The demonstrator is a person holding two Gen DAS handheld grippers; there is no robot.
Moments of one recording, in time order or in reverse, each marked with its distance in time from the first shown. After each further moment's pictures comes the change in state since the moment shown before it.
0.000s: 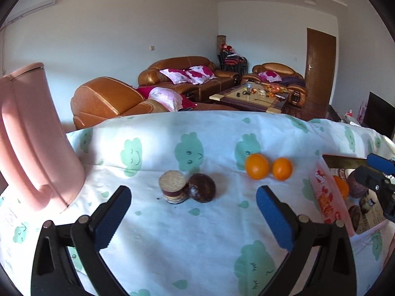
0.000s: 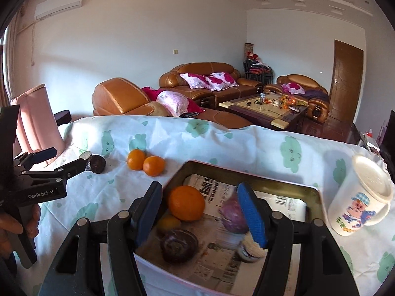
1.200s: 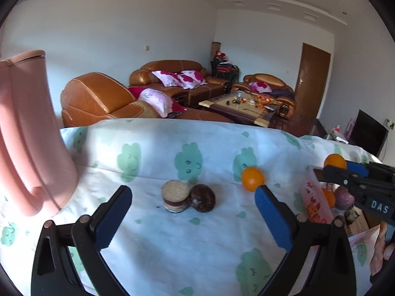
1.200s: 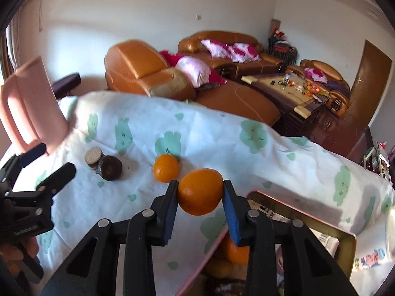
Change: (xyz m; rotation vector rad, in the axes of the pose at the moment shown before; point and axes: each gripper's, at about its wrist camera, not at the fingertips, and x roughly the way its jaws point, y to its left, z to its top) left arm 0.002 0.015 0.007 -0.058 -0.029 -0.149; right arm 0.018 0.046 0.033 -0.044 0.089 0.011
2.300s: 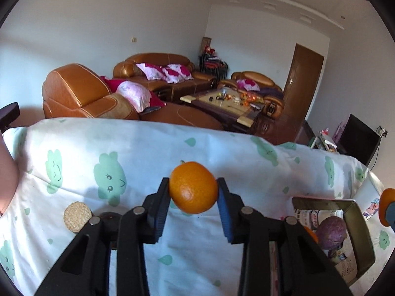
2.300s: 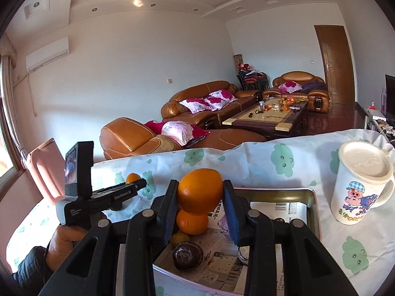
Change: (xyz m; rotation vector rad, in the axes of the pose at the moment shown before) left arm 0.062 -0.080 0.019 -0.043 0.008 -0.068; right arm -0.069 -0.086 -0.052 0.267 -0.288 0.041
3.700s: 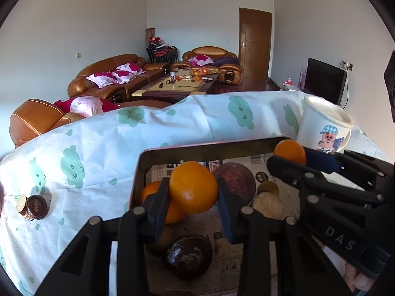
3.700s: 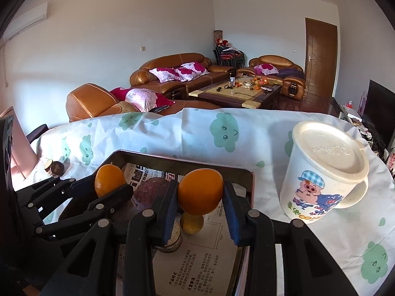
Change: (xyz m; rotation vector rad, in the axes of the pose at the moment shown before) left arm -0.022 -0.150 -0.051 0.321 0.111 -0.118; right arm 0.030 -0.067 -0.017 -0.072 0.219 -0.194
